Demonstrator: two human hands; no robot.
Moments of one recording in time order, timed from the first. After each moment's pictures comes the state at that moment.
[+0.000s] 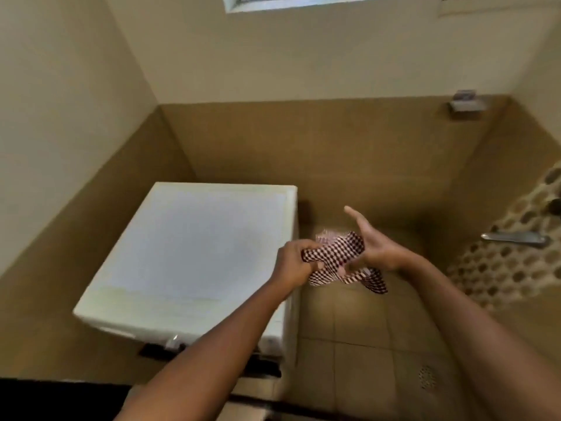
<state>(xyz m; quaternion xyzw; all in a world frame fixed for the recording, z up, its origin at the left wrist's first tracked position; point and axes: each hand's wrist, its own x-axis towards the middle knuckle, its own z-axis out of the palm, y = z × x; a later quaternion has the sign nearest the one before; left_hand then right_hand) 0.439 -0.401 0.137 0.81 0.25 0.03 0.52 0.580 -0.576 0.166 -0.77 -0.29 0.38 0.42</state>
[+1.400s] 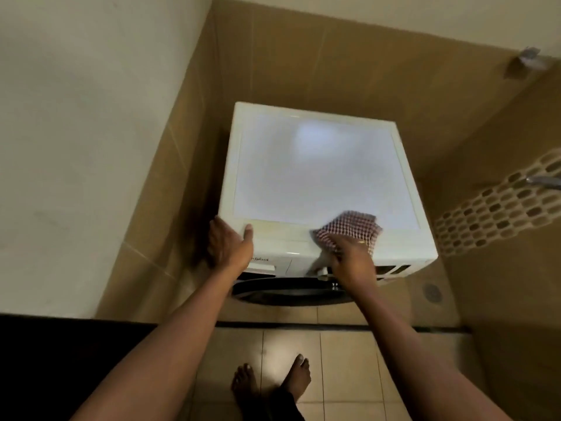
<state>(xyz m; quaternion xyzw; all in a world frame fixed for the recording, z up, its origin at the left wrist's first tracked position) 0.087 0.045 -0.010 0.79 0.47 0.01 0.40 0.166 -0.208 0.034 -0.96 -0.20 0.06 0.20</state>
